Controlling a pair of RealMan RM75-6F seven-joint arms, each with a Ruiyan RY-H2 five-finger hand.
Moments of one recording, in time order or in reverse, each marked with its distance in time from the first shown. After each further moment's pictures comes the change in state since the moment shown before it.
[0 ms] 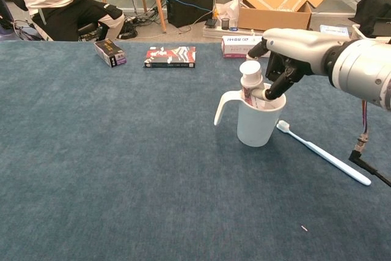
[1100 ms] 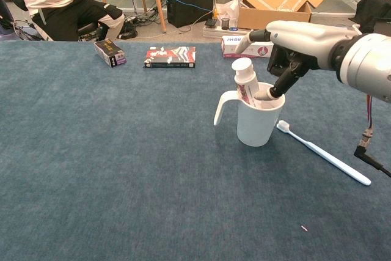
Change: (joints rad) left arm 0.000 0.000 -0.001 0.000 -0.001 -0.001 0.003; right arm -0.014 0.033 -0.023 -0.012 -0.090 0.020 0.073
